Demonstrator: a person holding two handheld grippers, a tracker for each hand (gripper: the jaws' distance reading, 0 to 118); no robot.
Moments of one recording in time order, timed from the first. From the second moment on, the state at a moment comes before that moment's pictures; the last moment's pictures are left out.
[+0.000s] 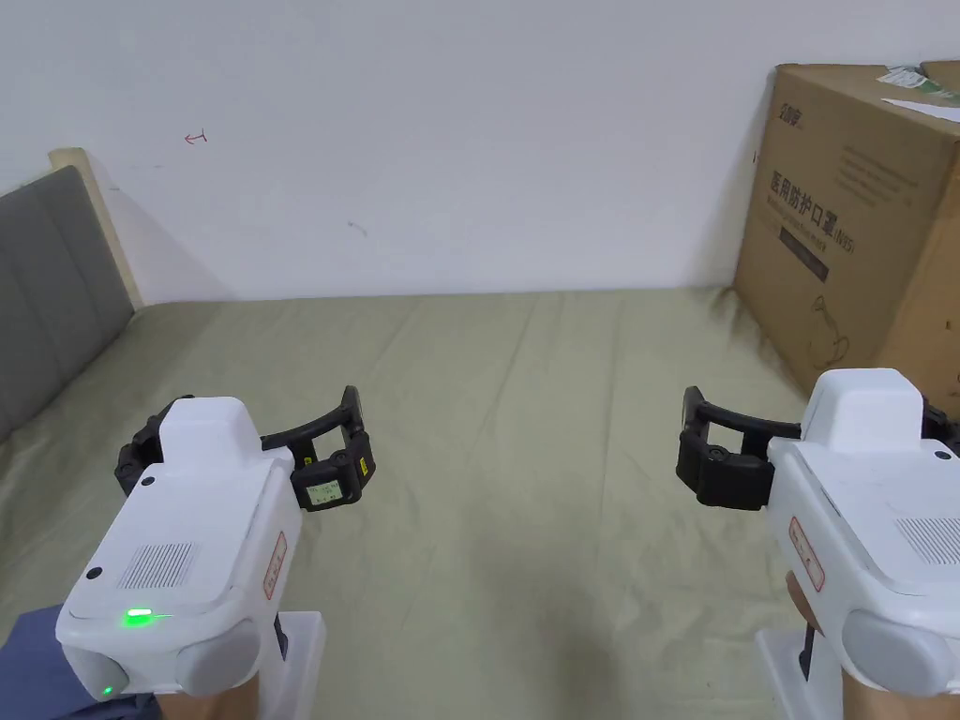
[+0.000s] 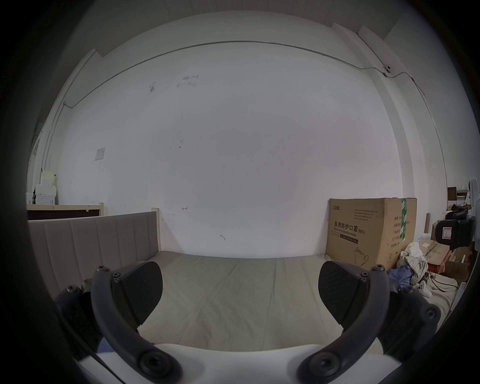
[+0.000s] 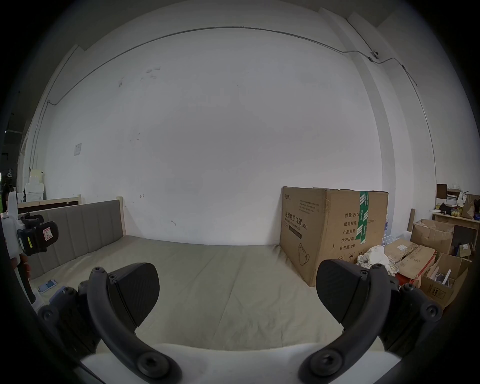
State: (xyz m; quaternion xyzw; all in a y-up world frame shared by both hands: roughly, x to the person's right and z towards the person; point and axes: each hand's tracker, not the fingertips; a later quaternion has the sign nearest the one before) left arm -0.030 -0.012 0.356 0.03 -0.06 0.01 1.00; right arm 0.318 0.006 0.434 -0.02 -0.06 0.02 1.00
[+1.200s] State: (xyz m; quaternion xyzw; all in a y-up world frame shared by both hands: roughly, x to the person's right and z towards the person) left arm -0.027 -0.012 0.357 0.03 -0.07 0.00 1.00; right arm 0.316 0.011 0.436 -0.01 -0.06 0.03 1.00
